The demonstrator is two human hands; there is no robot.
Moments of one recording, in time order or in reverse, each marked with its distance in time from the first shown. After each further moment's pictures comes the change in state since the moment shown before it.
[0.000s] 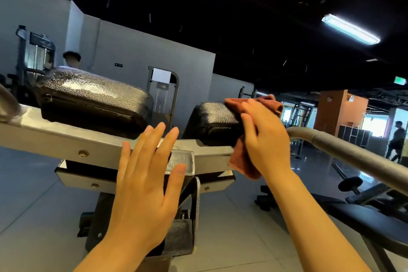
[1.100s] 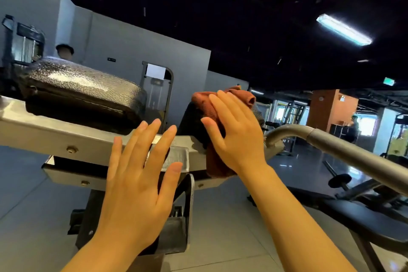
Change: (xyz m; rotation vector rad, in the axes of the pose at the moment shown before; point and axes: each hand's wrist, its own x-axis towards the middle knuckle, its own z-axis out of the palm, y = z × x) left_hand 0.001 0.000 -0.001 0.064 -0.033 0.008; right_hand 0.003 -0.021 0.024 -0.141 -0.063 -0.175
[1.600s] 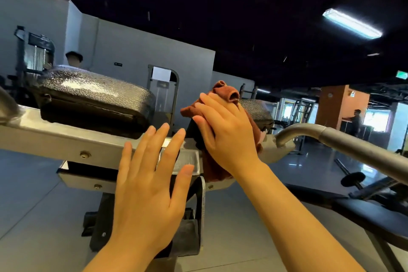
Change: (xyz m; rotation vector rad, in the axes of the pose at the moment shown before) left_hand 0.001 0.001 -0.001 0.057 -0.017 -0.038; right_hand 0.012 -0.032 0.009 0.013 0.094 -0.163
